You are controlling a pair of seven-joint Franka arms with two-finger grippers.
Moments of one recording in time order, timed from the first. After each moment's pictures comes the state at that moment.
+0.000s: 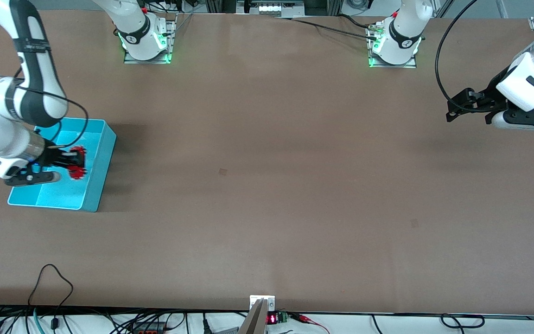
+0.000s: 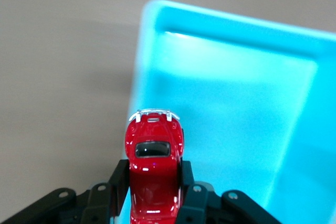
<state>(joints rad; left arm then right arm) -0.03 -0.03 -0.04 -1.70 -0.05 1.66 -0.05 0.04 0.28 -0.22 -1.96 0.01 2.16 -0.25</state>
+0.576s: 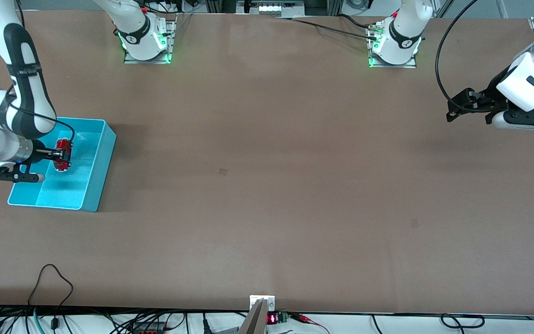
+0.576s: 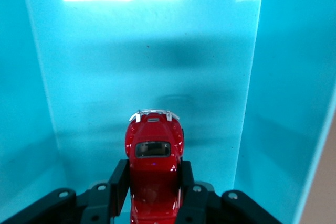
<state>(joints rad) -0.03 -0.03 -0.04 -1.70 -0.05 1.66 -0.05 -0.01 0.42 -0.28 -1.96 -0.02 2.18 -0.18</state>
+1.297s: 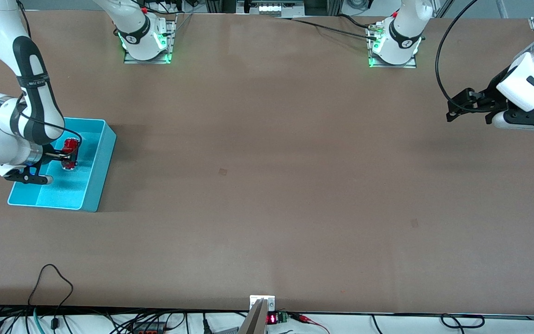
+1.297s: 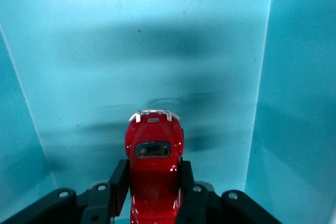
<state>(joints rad) -0.03 -0.03 -0.04 -1.70 -0.05 1.65 -0.05 -0.01 0.46 -0.28 -1.96 -0.02 2.18 -0.13</state>
